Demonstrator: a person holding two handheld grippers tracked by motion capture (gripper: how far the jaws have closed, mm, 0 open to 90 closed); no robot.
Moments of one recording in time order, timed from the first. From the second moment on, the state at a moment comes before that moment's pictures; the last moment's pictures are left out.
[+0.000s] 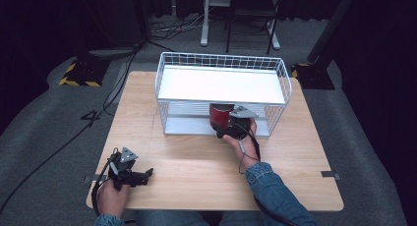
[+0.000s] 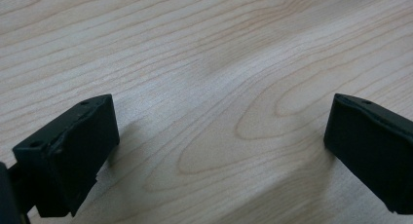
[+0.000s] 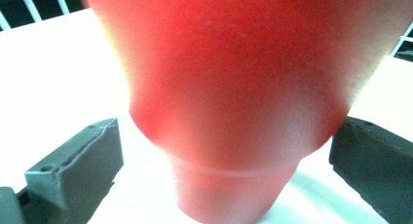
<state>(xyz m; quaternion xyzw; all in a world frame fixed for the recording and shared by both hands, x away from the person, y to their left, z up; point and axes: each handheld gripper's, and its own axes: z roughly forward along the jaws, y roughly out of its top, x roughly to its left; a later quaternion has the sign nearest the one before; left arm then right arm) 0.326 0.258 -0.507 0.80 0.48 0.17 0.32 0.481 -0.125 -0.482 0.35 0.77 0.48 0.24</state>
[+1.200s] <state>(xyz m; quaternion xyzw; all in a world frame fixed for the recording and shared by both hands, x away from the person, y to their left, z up) 0.327 0.258 -0.507 0.80 0.48 0.17 0.31 0.402 -0.216 -0.424 0.32 0.79 0.49 0.19</state>
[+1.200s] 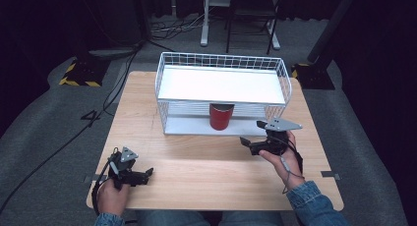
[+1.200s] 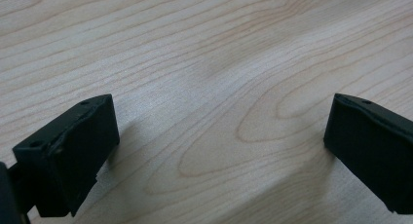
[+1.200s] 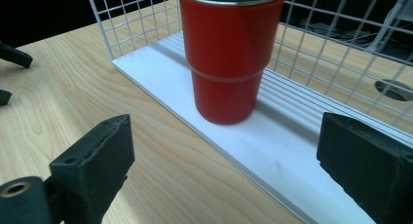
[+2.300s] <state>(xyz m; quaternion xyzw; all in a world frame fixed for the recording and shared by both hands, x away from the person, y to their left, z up) 0.327 0.258 -0.507 0.80 0.48 0.17 0.31 0.369 -0.301 -0.437 0.38 0.81 0.41 0.17</state>
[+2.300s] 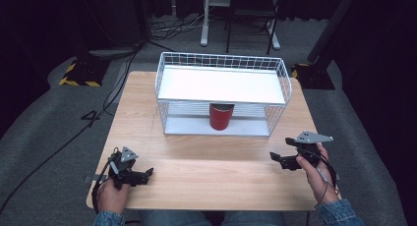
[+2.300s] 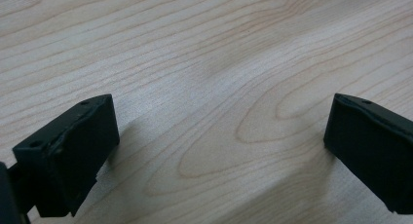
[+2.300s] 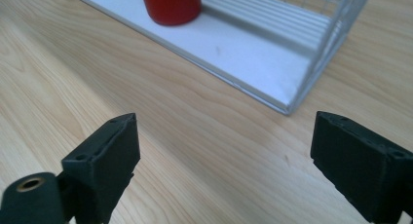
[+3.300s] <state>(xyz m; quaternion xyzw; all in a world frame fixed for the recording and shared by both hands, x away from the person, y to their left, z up) 0.327 0.258 -0.507 0.80 0.48 0.17 0.31 0.362 -0.335 -0.492 0.43 0.82 0.33 0.17</state>
